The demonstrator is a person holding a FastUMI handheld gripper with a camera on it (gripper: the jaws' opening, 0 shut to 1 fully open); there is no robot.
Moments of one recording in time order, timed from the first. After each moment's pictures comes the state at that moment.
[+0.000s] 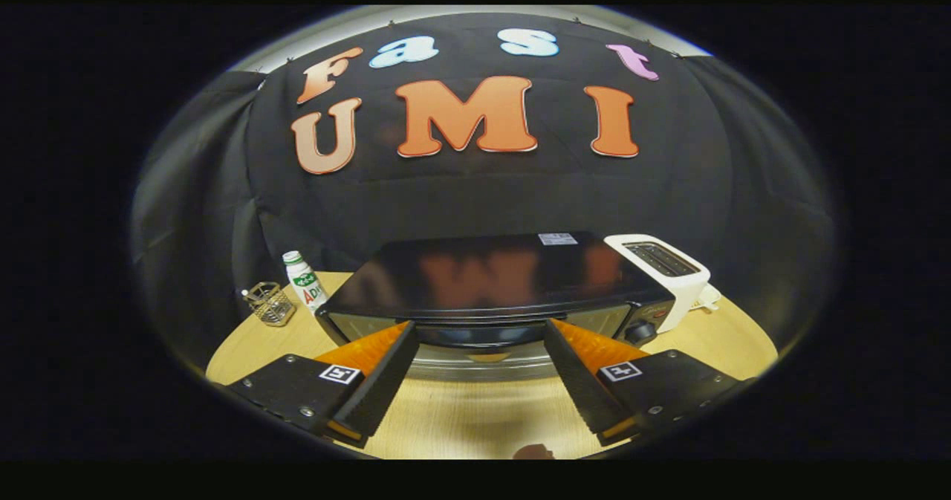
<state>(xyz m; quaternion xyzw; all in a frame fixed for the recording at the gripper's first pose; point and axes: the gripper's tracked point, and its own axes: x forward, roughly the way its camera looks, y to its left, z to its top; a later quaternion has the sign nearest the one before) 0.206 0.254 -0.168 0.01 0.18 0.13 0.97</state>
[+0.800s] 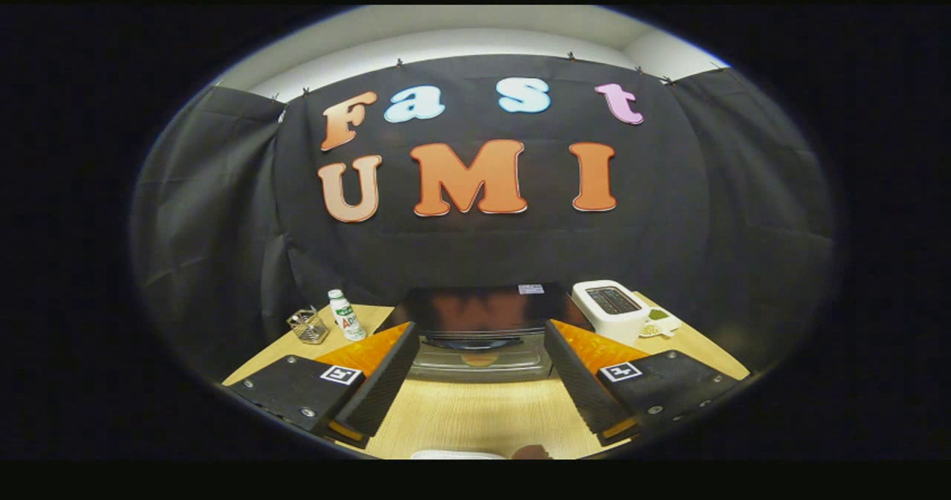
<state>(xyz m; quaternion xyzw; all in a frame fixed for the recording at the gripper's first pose) 0.087 0.187 -0.042 0.02 0.08 0.15 0.99</state>
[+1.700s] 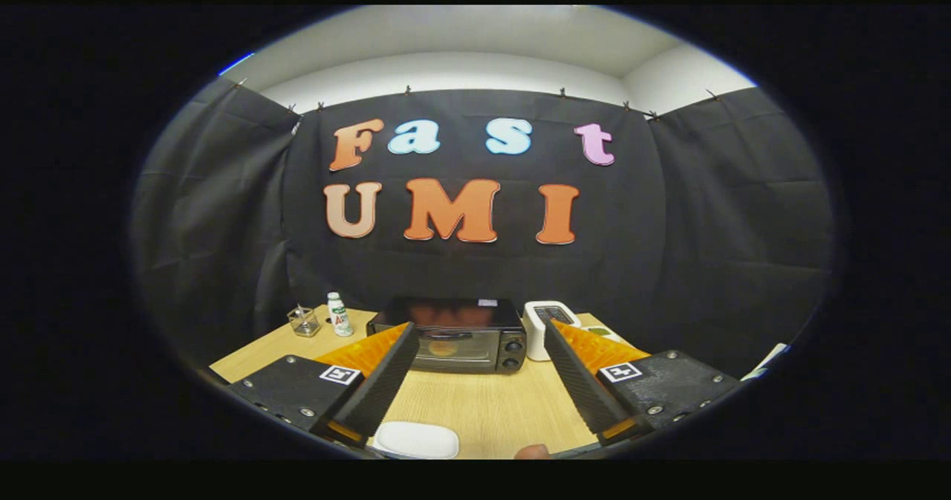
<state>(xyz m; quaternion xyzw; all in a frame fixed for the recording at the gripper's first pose) -0.012 0.101 -0.005 -0.01 0.02 0.11 0.99</state>
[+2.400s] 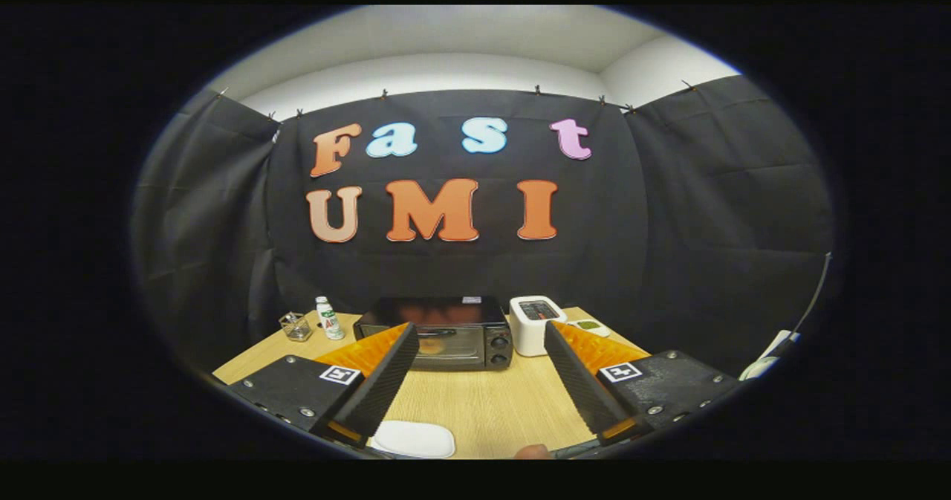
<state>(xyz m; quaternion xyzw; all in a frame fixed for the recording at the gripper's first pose) -0.016 0.083 -0.015 0.02 0.03 0.09 1.00</state>
